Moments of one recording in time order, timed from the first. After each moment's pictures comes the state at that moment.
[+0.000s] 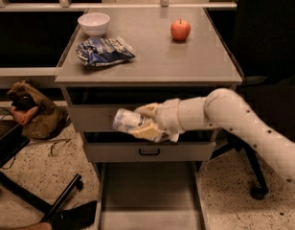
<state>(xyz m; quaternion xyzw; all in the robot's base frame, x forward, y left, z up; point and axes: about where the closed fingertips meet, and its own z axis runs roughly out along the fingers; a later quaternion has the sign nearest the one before) 0.551 0.016 0.747 -0.56 0.65 0.26 0.45</state>
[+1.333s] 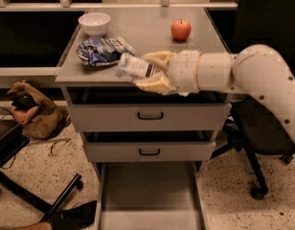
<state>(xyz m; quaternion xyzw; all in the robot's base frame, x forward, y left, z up) 0.581 -0.009 0.910 -0.57 0.56 0.16 0.58</state>
